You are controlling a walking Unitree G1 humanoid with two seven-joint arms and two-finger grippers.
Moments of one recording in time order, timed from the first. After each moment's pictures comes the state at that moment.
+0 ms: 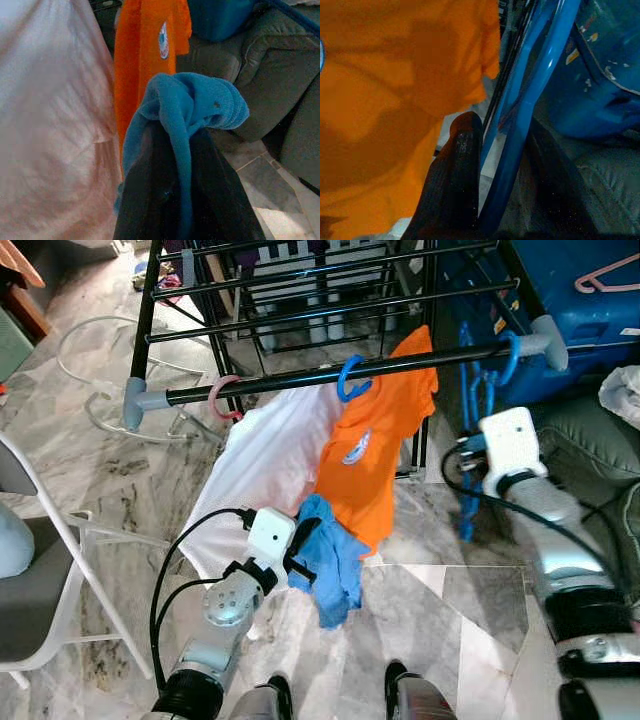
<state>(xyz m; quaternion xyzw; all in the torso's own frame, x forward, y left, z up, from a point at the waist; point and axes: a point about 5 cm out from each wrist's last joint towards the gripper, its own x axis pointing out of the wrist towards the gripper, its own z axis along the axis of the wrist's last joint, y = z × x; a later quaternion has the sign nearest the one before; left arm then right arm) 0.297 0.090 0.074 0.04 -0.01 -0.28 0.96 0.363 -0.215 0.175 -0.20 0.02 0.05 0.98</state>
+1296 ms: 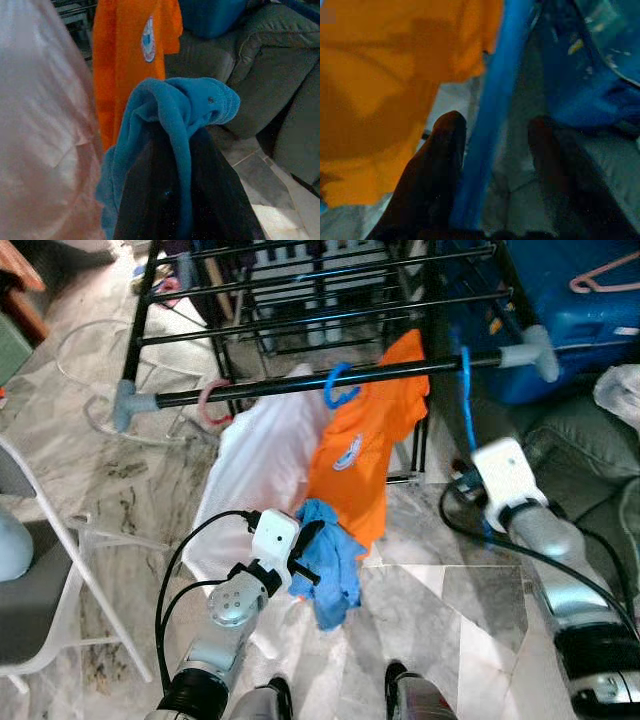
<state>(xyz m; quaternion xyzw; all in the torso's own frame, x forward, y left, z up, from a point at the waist) 0.297 0.085 0.070 0.04 0.00 -0.29 0.96 0.338 -0.221 0.150 -0.25 0.03 0.05 0.97</state>
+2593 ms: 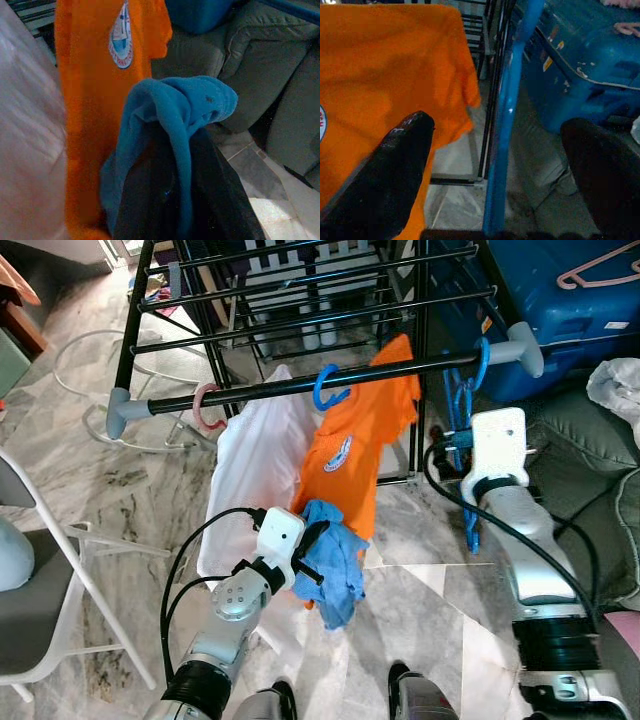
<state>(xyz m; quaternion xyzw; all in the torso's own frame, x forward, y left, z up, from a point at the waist) 0.301 0.081 0.070 0.04 0.01 -0.30 0.95 0.342 -0.173 0.184 -0.13 -0.02 -0.01 0.99</state>
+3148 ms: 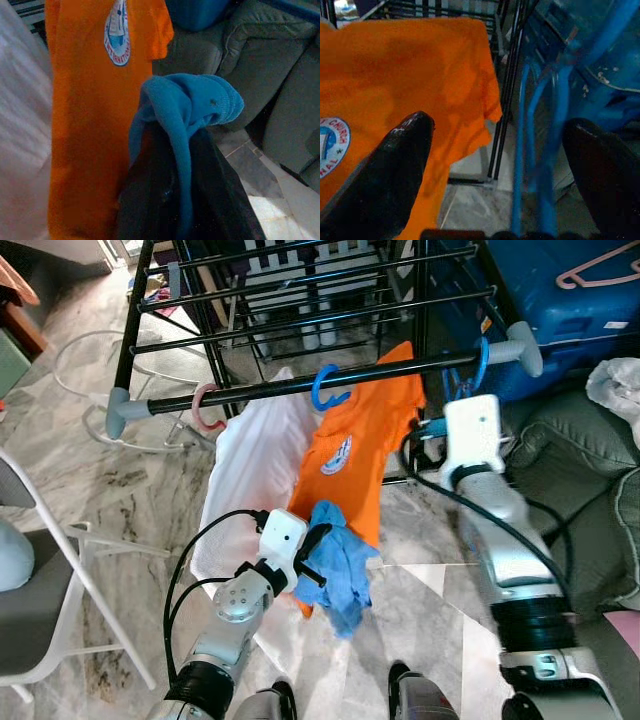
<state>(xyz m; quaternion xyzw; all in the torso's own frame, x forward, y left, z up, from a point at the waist) 0.300 0.078 0.067 0.03 0.01 -0.31 0.95 0.355 -0.149 0.189 -0.13 -0.01 0.00 0.99</state>
